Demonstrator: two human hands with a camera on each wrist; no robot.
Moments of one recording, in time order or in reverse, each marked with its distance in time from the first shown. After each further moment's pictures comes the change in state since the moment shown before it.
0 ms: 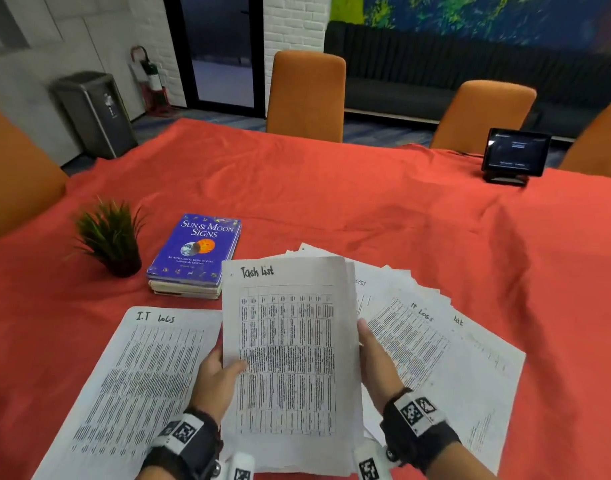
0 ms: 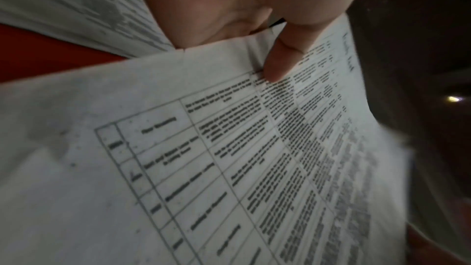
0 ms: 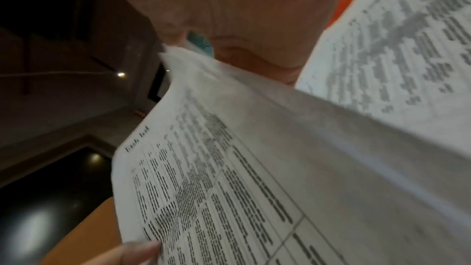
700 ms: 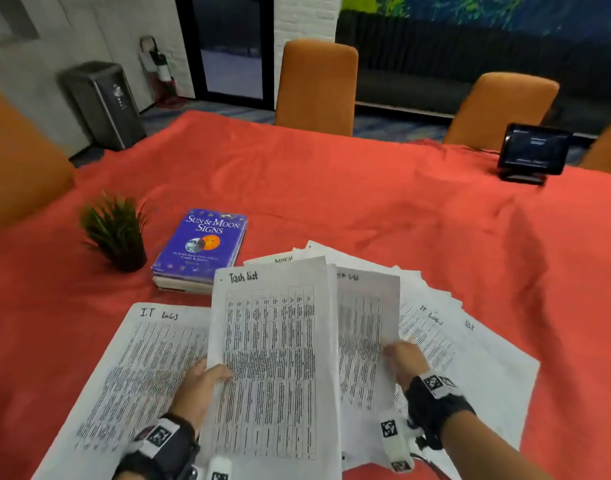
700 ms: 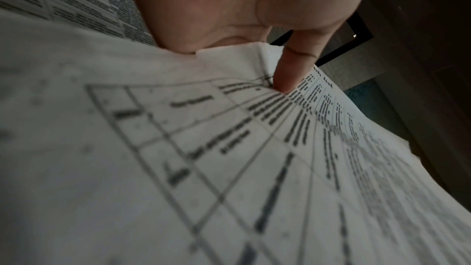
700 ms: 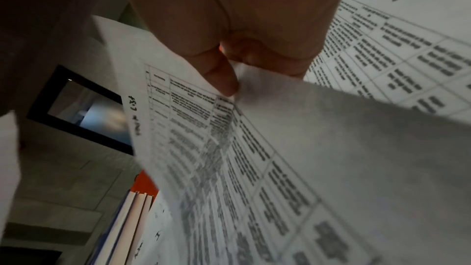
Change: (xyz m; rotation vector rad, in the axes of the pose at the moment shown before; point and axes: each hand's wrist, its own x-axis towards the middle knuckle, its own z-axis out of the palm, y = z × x) left_hand 0.022 -0.021 -0.028 0.048 0.015 -0.182; right_hand 0.080 0.040 -0.068 -0.327 0.376 0.249
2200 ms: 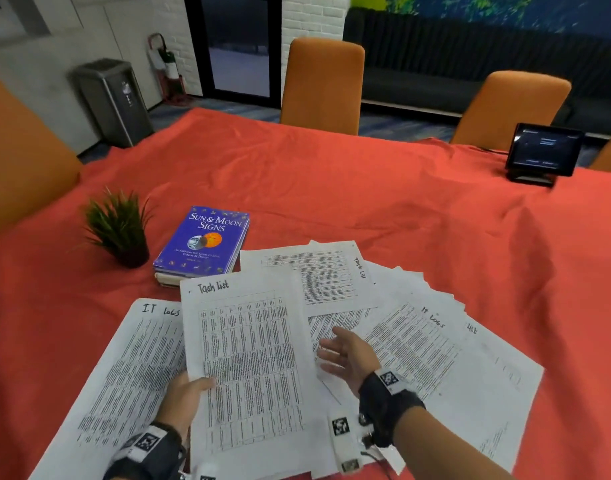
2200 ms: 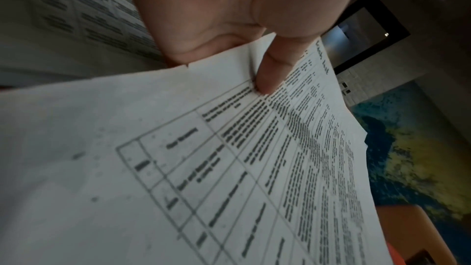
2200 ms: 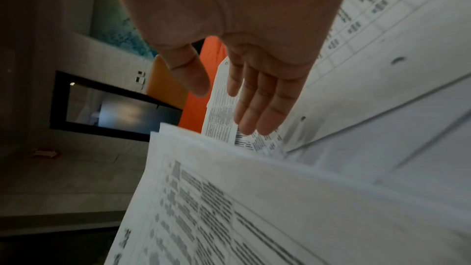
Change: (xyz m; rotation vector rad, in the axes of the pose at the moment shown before) left_hand 0.008 -0.032 -0.012 -0.005 0.098 -0.103; right_hand -0.037 -0.029 0.065 0.533 -0.393 0.143
